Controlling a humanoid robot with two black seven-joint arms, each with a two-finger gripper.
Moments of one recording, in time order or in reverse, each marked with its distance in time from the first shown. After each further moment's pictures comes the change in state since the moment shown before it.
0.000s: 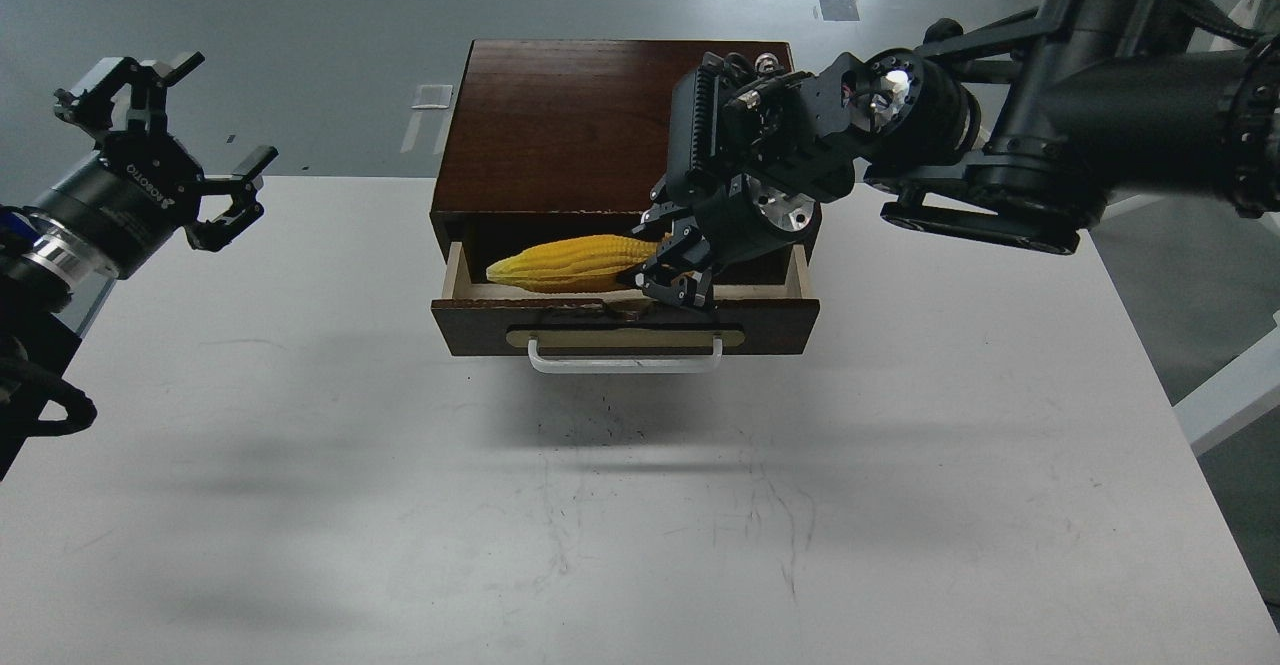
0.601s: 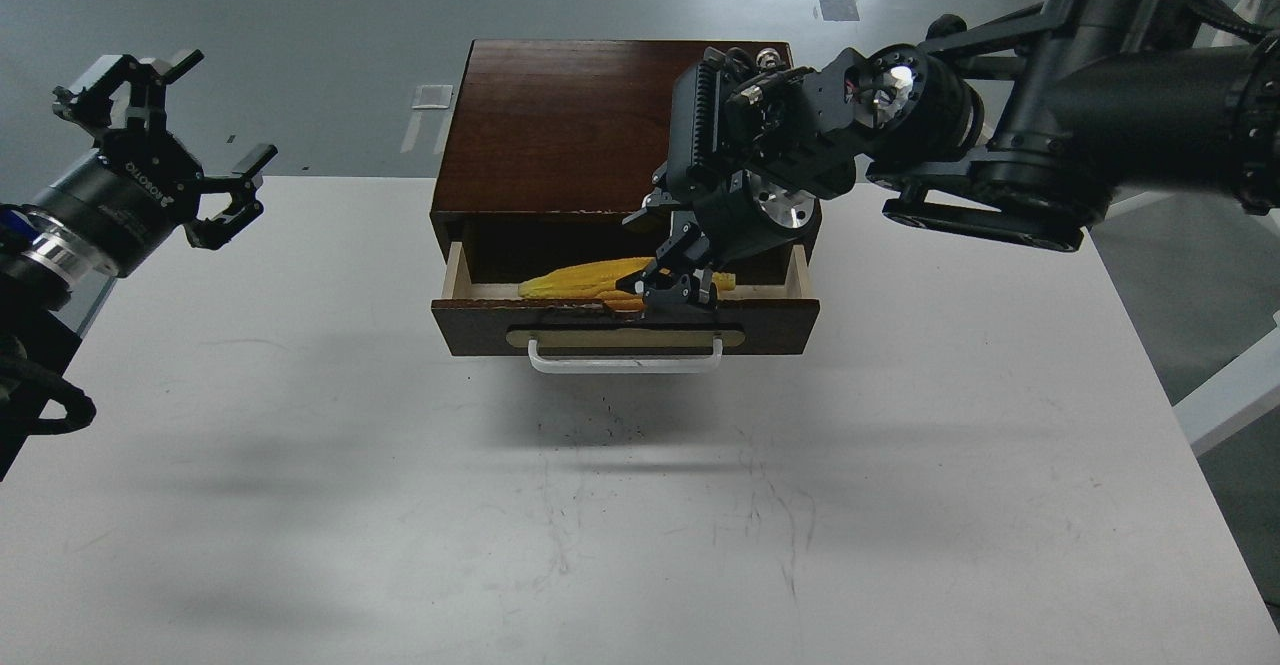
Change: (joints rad) left arm -0.003 0.002 0.000 -0.001 0.000 0.000 0.000; right arm 0.013 -0.008 0.002 0.011 0.005 -0.007 0.000
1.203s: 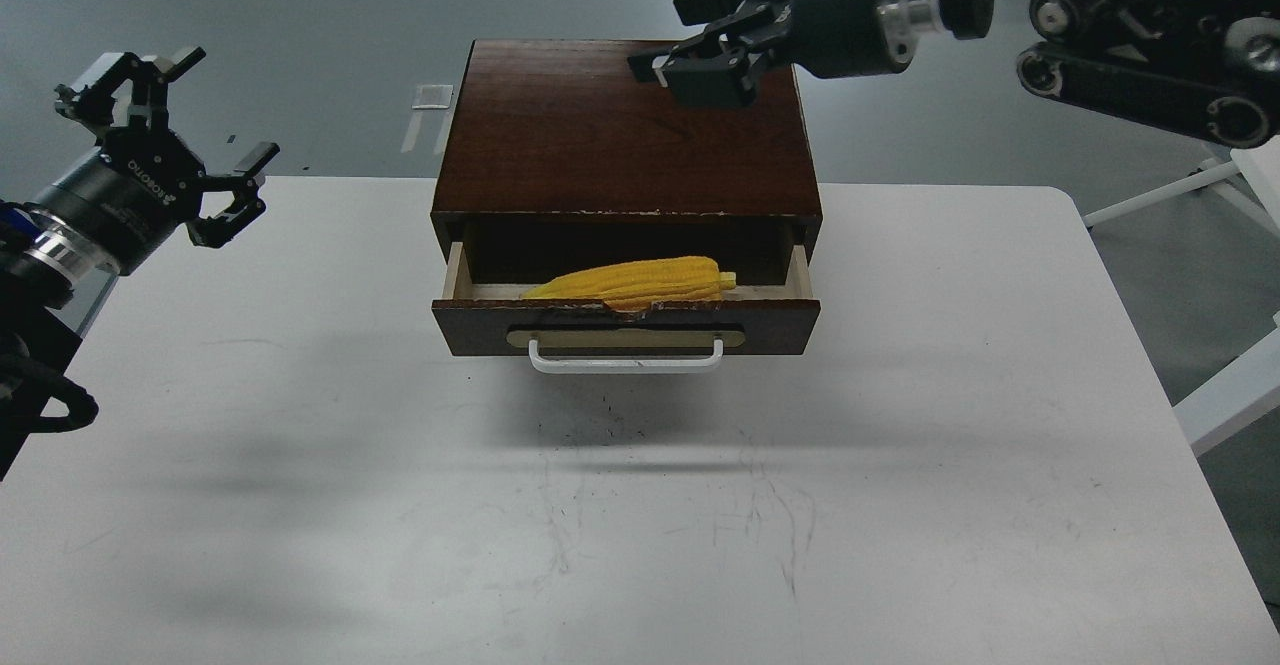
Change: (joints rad) left arm -0.003 -0.007 -0.002 0.000 0.003 0.000 0.000; right arm 0.037 -0.378 0.162 0.069 0.595 0.012 0.000
